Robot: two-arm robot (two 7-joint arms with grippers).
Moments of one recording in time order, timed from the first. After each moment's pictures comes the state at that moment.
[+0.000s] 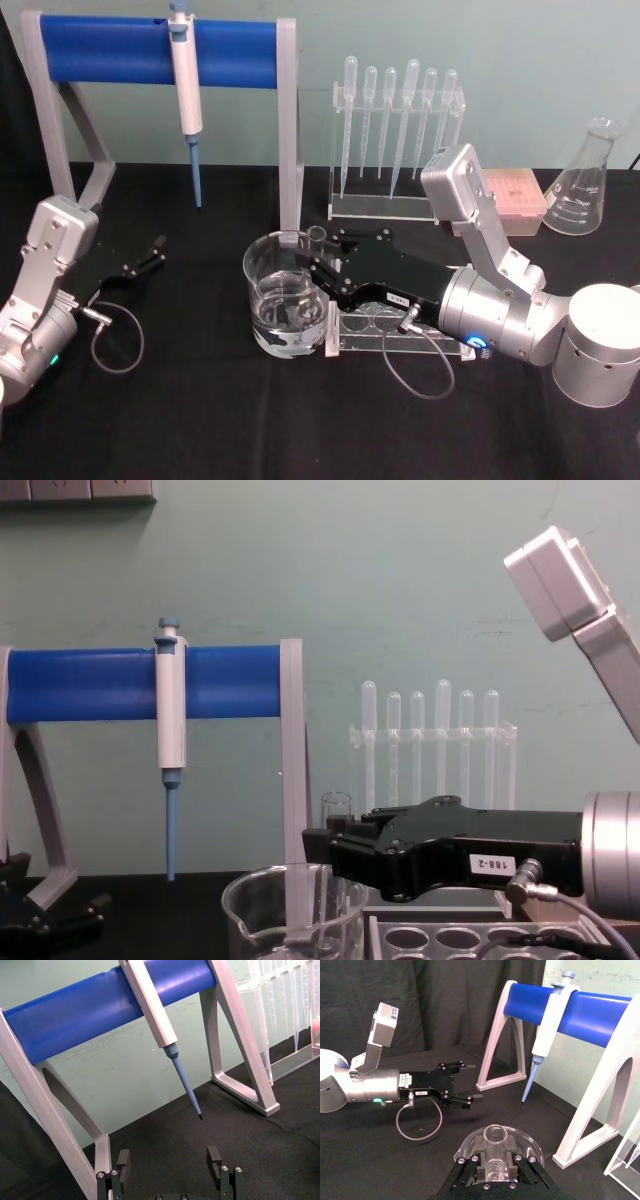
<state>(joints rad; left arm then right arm) -0.20 0.60 0.45 -1.41 -0.25 -0.12 0.03 0.35 0.46 -0.56 -1.61 0.41 0.14 0.50</state>
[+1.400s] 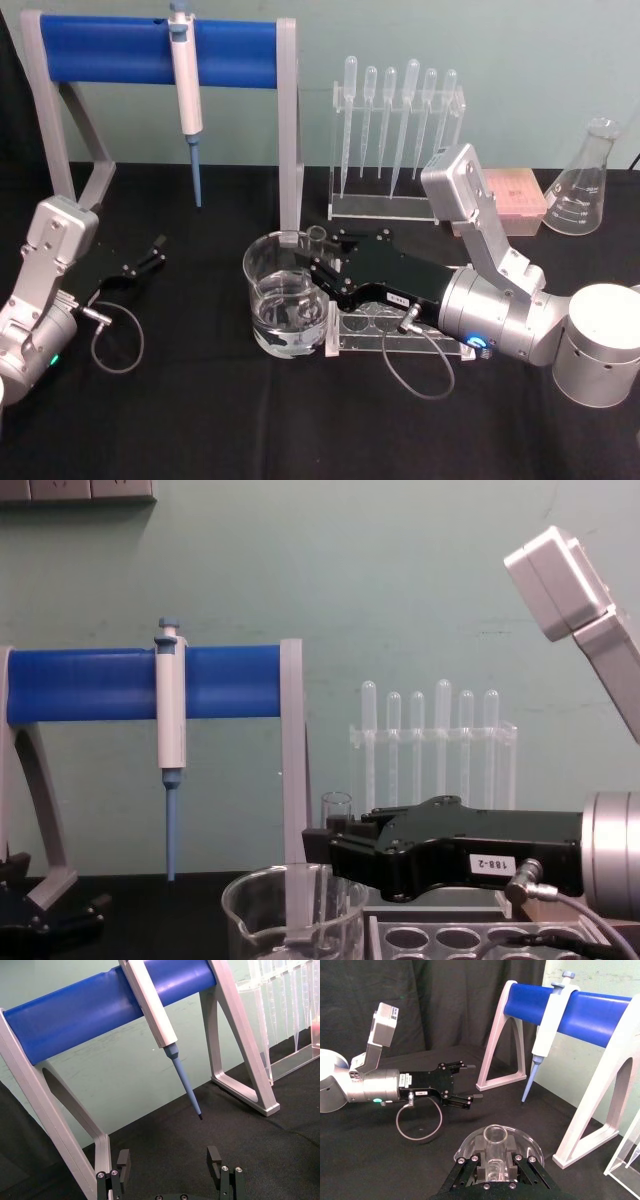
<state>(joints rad) -0.20 0.60 0.45 -1.41 -0.25 -0.12 0.03 0.35 0.46 -0.56 -1.61 0.41 0.14 0.50</state>
